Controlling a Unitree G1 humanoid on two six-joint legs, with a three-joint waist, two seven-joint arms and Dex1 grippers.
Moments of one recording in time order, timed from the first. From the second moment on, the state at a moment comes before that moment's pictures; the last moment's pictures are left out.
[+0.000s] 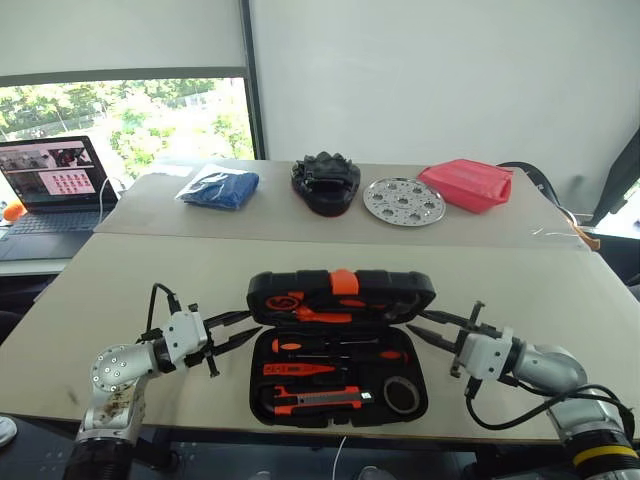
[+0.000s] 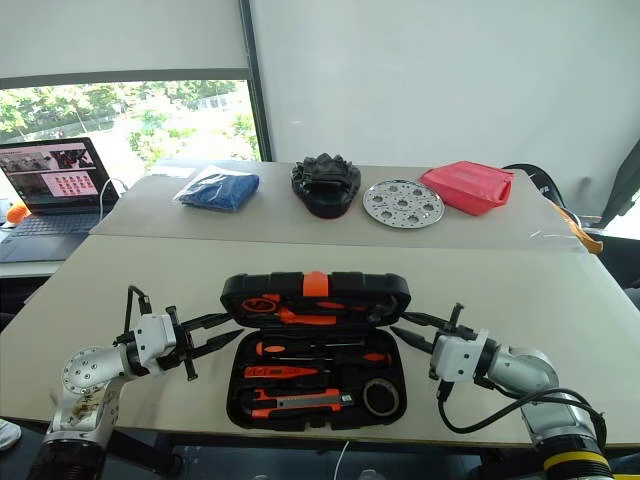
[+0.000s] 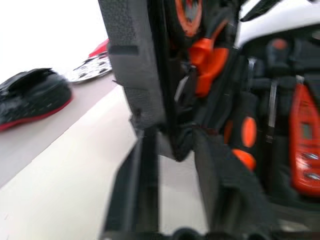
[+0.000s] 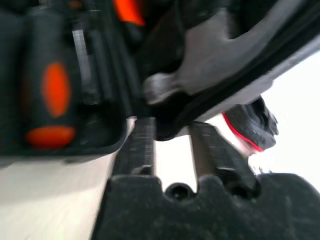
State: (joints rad) left arm -0.19 0.54 0.13 0.22 -0.29 -0.48 -1.22; right arm -0.23 -0.71 0.01 0.35 -0.08 -0.93 0.76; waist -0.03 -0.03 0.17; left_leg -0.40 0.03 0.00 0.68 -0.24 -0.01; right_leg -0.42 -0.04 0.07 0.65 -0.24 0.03
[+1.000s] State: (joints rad) left arm -0.09 0.77 0.12 0.23 -0.38 -0.24 -1.33; right arm -0.01 -0.99 0.17 0.21 0.19 -0.79 0.89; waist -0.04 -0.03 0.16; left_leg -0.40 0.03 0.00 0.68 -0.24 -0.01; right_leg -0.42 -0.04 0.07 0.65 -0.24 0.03
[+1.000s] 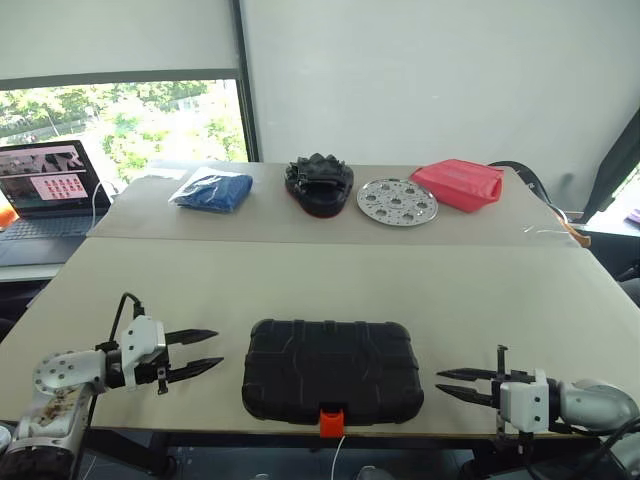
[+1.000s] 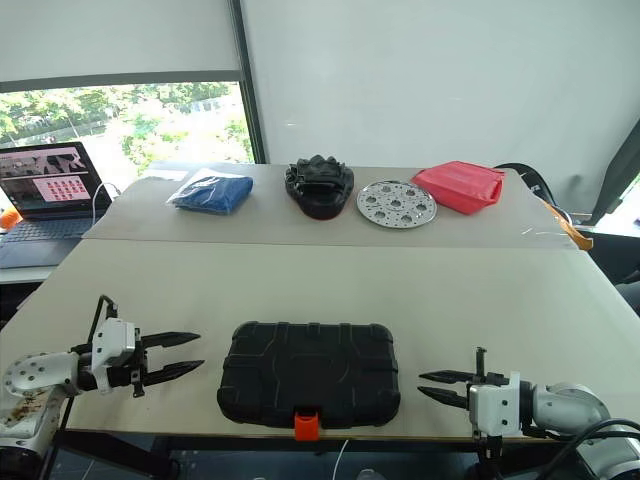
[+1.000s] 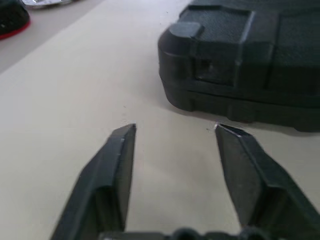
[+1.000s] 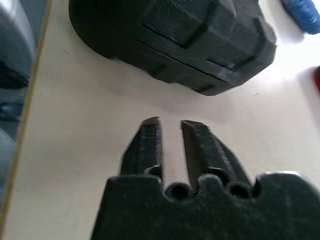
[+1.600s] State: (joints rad) left arm -0.06 0.65 0.02 0.02 -0.34 0.11 -1.10; right arm -0.37 -0.69 0.19 0.17 0.05 -0.02 0.81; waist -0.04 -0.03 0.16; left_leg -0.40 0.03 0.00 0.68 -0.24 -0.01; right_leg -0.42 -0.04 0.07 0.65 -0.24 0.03
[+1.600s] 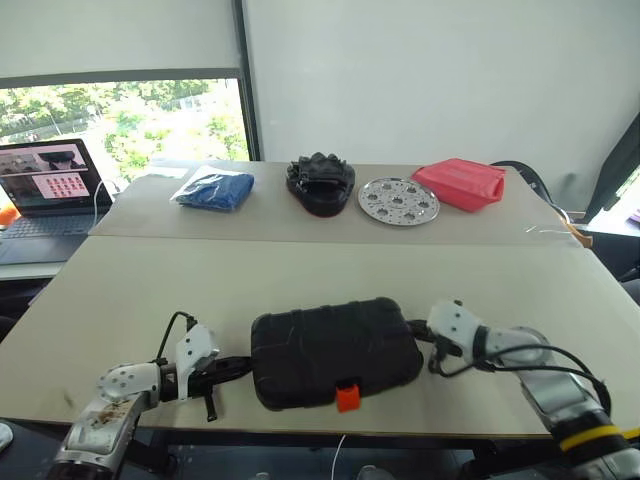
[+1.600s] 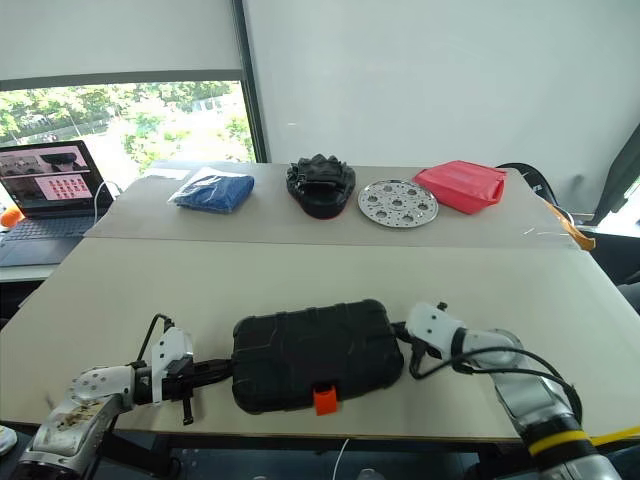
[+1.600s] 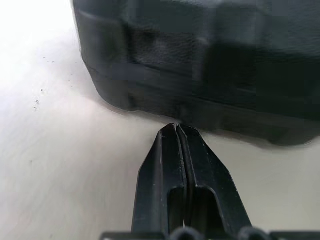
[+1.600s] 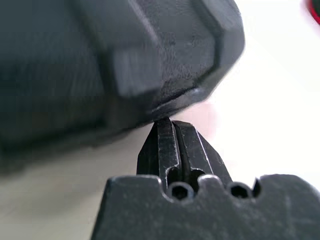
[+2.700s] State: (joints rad) left arm -0.60 0.55 -0.15 0.10 -0.42 0.41 -1.14; right arm 0.03 -0.72 0.07 -0.45 0.23 0.27 0.90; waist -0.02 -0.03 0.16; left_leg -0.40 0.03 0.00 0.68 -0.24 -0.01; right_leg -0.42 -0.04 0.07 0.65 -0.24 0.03
